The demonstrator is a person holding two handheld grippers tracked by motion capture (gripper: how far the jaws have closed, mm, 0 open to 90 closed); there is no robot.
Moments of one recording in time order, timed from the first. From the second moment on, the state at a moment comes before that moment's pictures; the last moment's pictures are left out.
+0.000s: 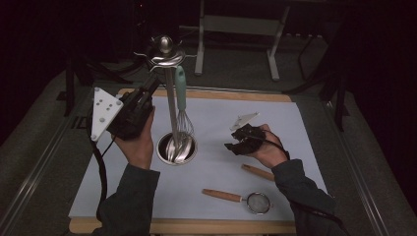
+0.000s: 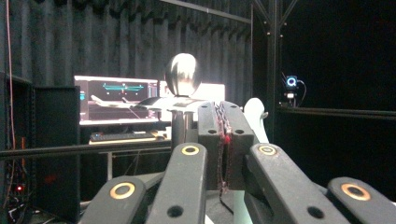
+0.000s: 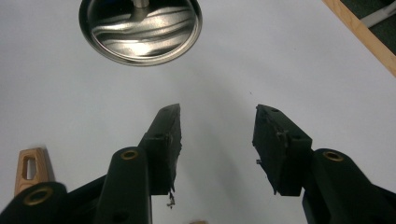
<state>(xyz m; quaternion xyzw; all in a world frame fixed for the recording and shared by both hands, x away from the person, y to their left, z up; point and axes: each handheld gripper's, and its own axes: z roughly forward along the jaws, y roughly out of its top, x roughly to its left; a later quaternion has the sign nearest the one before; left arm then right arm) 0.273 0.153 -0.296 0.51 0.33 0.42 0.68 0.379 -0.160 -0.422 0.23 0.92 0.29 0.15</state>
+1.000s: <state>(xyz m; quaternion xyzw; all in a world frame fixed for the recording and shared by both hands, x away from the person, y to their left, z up) 0.295 0.173 -0.291 0.50 0.36 0.45 0.65 0.377 -0.171 -0.427 0.24 0.91 0.29 0.15</state>
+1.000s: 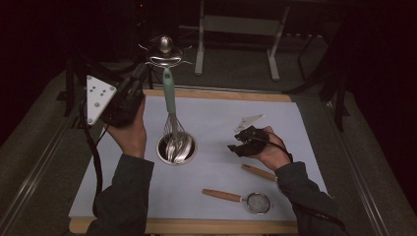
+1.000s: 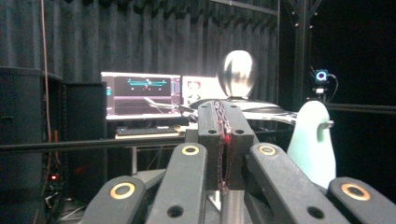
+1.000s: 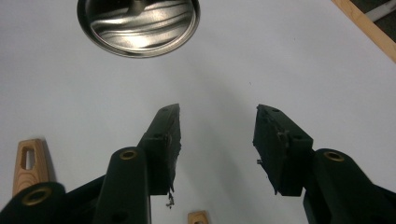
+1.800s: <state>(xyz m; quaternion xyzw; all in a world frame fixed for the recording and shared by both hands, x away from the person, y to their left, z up) 0.318 0.189 -0.285 0.52 0.36 0.46 0.62 0.377 -0.176 -0.434 0.25 0.91 0.29 0.14</state>
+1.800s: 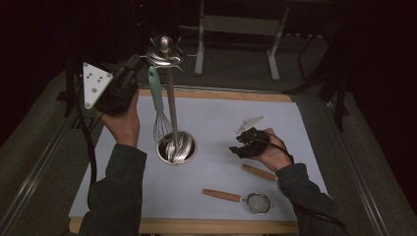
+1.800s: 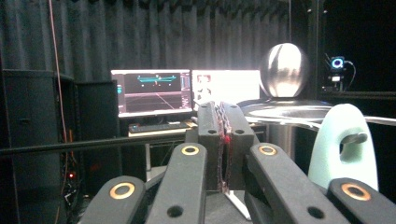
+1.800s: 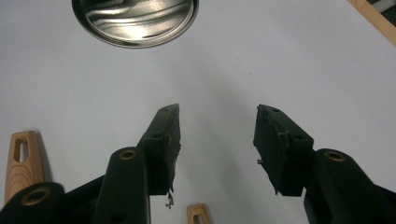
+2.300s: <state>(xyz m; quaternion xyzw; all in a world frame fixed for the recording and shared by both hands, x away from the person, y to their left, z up) 0.326 0.194 -0.281 0.52 0.37 0.46 0.61 0.378 -0.177 -0.435 0.25 0.92 0.29 0.14</state>
